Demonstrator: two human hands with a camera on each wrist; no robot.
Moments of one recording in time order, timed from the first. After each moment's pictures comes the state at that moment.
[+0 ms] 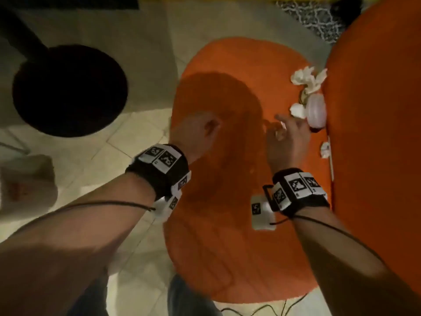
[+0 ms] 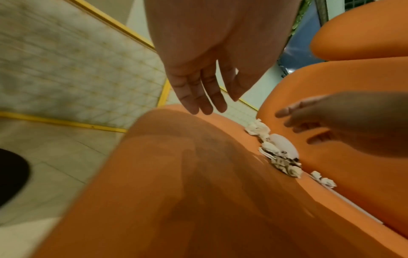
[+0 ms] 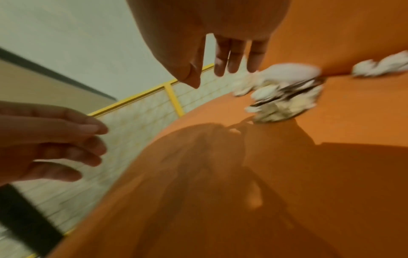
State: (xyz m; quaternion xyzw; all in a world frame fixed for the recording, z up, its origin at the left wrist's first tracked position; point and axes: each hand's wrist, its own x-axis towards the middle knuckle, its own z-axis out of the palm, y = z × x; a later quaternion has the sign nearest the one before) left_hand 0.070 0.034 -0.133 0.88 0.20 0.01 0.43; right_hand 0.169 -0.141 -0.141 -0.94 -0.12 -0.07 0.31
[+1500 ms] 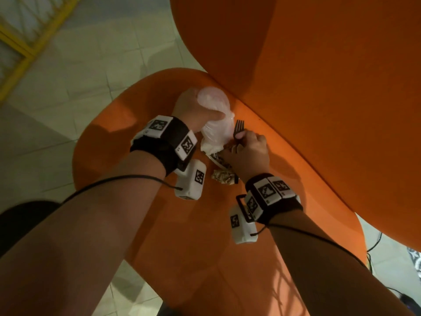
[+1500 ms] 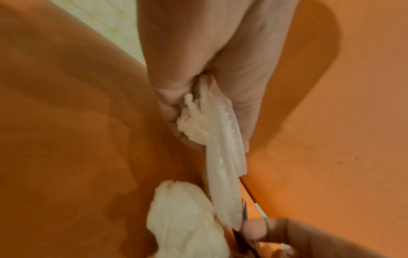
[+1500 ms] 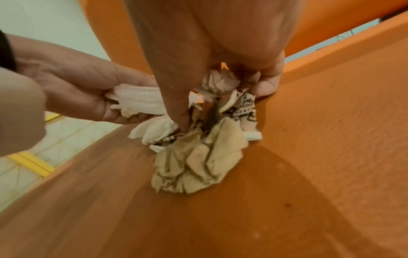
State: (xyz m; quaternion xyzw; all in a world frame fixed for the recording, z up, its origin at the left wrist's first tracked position) left_hand 0.375 -0.076 -0.132 0.84 0.07 -0.28 0.46; right_hand 0.260 -0.187 -0.183 -0.89 0.29 0.06 0.35
